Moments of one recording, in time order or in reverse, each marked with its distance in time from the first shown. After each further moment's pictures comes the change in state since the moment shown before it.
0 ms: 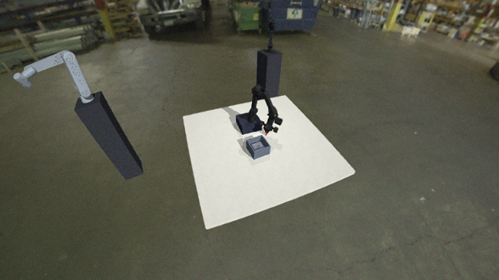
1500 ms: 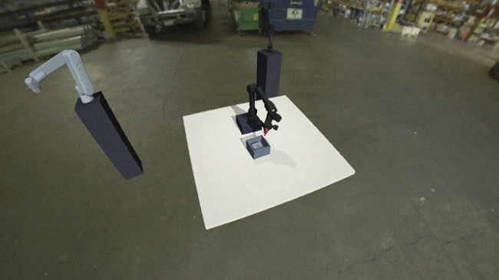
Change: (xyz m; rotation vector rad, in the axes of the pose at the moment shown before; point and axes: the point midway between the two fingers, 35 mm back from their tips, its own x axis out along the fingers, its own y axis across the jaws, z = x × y) arm -0.097 0.008 0.132 -0.070 -0.248 0.079
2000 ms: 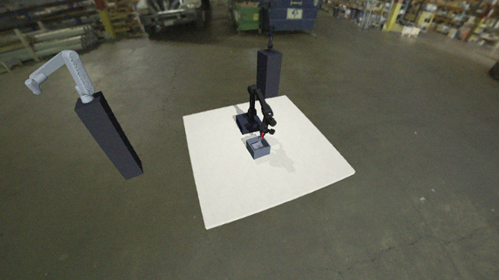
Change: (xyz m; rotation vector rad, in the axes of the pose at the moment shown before) arm 0.021 -0.016 0.050 0.103 0.035 -0.008
